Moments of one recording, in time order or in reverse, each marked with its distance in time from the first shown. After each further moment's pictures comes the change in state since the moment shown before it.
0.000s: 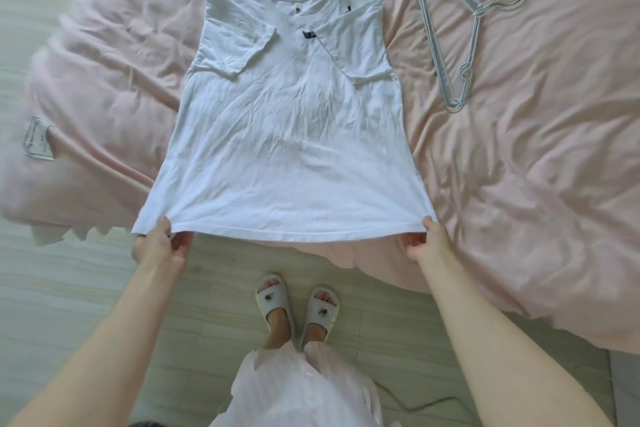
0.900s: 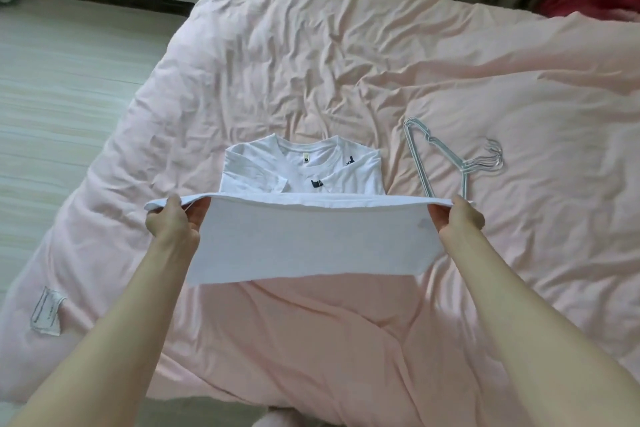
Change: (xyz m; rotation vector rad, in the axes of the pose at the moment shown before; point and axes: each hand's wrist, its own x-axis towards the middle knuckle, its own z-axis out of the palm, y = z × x) left_hand 0.014 0.193 0.284 -0.161 -0.143 0.145; right_hand -0.067 -0.178 0.283 0.050 0.009 -0.451
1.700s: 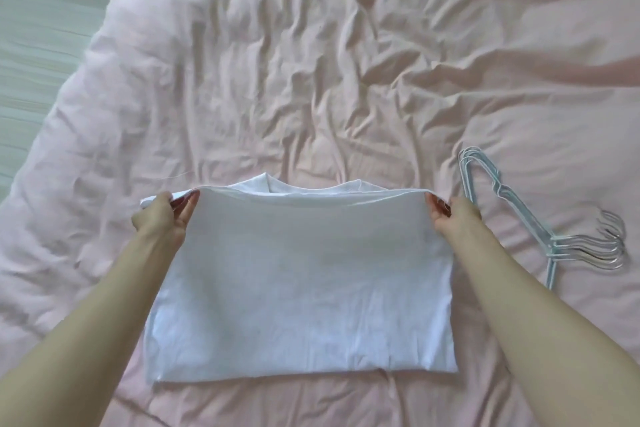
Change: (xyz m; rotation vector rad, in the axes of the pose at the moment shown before) left_hand 0.221 -0.066 0.172 0.211 0.127 -0.169; right_hand 0.201 0.048 0.226 -0.050 0.007 0.270
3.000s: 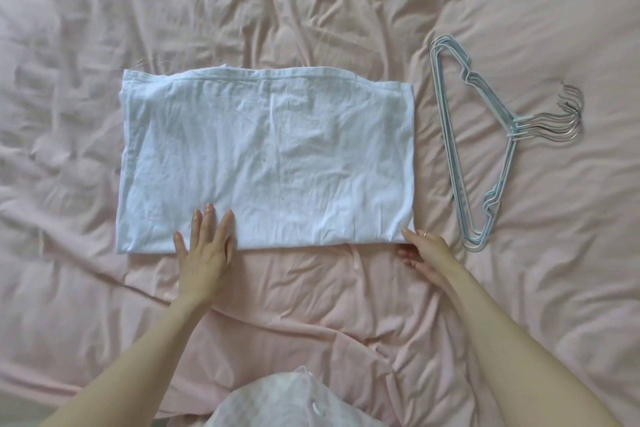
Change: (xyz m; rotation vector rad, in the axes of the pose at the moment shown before) left_hand -0.095 -0.196 -0.184 1.861 -0.479 0.839; right_hand -0.009 0.093 -0.253 -0.877 -0.184 0.056
